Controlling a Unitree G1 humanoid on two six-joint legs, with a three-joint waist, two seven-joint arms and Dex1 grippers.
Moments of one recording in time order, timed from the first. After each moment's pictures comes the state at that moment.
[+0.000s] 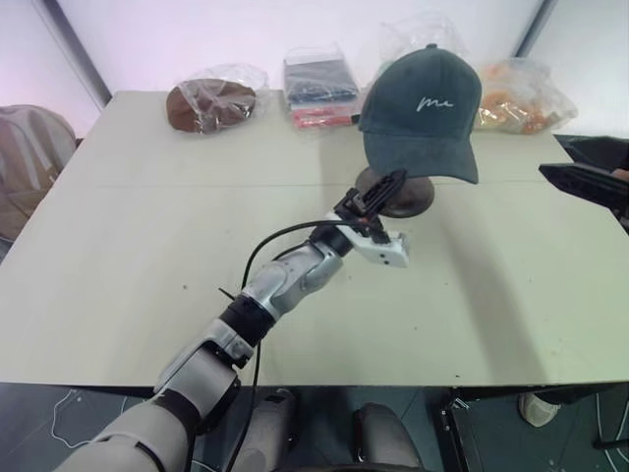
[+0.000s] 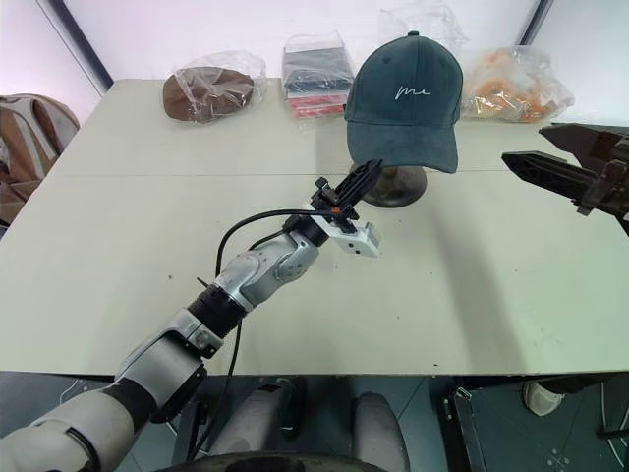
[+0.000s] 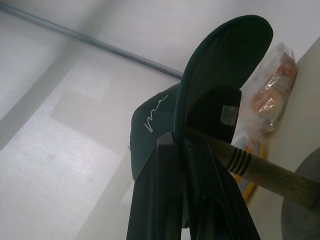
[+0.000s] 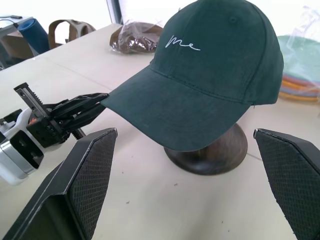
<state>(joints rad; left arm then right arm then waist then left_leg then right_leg) -0.76 0.10 -0.55 0.45 0.89 -0.36 0.36 -0.34 -1.14 -0.65 -0.15 0.86 0.99 0.93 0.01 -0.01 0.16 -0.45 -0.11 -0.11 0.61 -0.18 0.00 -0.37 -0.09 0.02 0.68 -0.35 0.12</state>
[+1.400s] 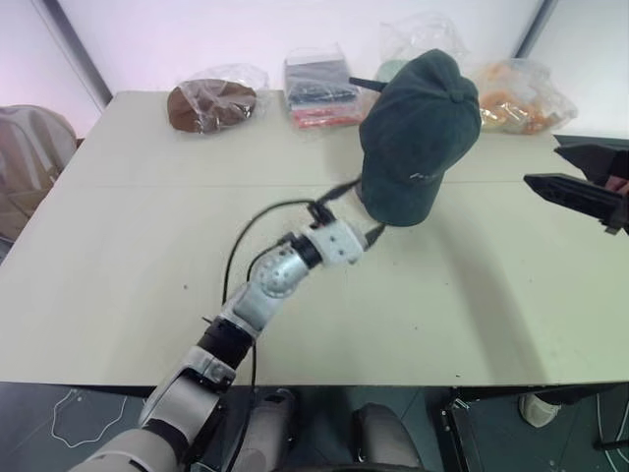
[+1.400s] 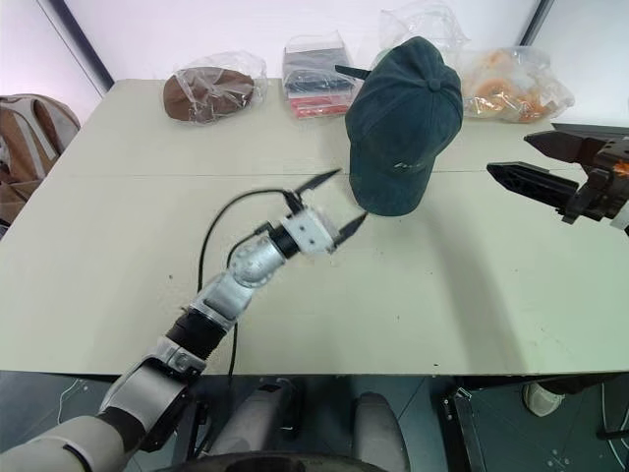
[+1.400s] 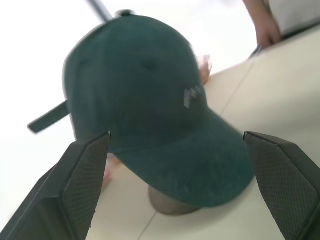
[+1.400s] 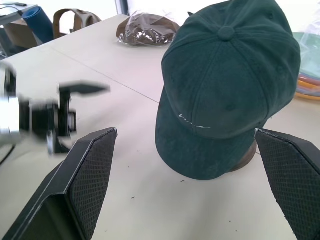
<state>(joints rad) -0.59 0.18 -0.32 0.20 0.05 -0.25 -0.40 -0.32 -1.14 -0.62 -0.19 0.87 0.95 0.92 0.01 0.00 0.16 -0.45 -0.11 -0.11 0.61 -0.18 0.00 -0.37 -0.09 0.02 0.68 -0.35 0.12</state>
